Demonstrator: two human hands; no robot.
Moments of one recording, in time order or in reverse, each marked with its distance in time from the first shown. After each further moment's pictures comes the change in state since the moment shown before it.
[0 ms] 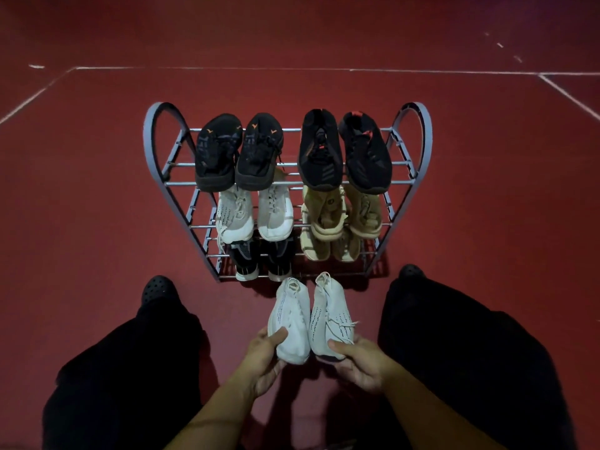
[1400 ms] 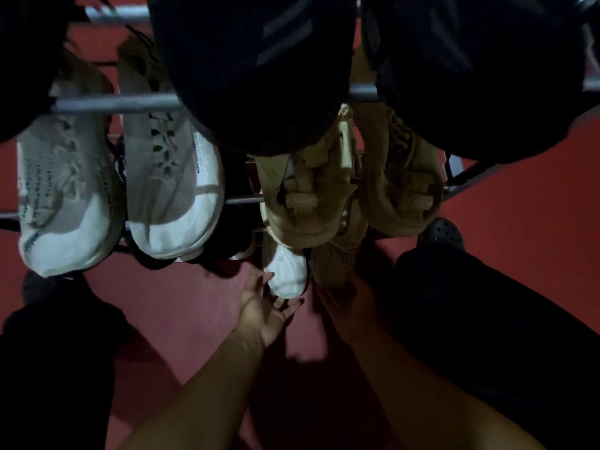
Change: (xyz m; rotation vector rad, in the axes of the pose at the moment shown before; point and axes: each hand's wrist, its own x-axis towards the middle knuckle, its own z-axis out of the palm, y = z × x) left_hand 0.292 -0.033 0.026 -0.325 0.170 -0.248; right_hand 0.275 -0.039 -0.090 0.727 0.352 -0.079
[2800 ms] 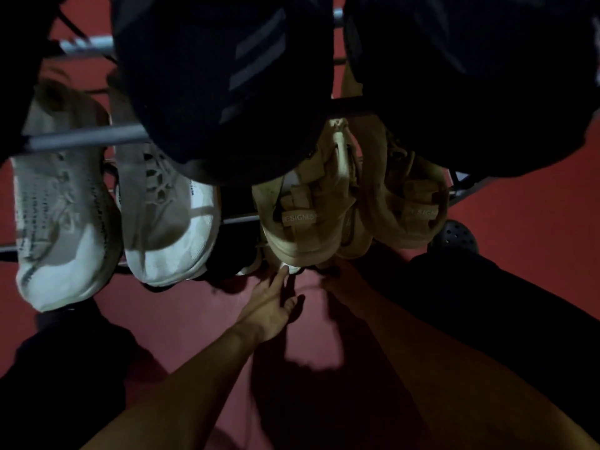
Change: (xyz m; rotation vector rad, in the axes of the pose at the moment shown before) left_hand 0.001 0.041 0.008 1.939 -0.008 0.524; right_hand 0.068 -0.018 0.025 -1.214 -0.234 -0.365
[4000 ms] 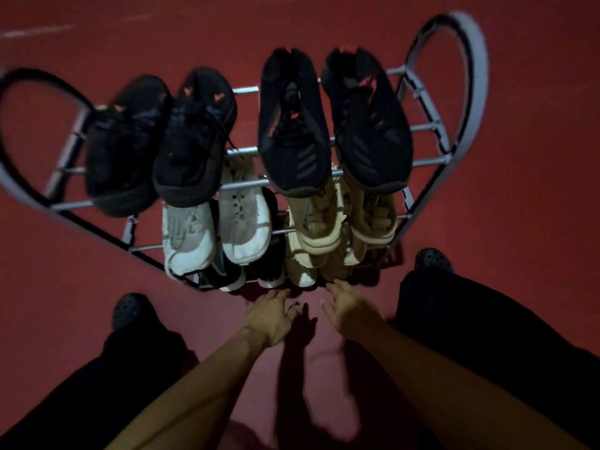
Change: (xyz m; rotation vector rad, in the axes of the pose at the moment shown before) left_hand -0.123 0.040 -0.076 0.267 0.066 -0.011; right_hand -0.155 -0.081 0.007 -0.828 0.130 -0.333
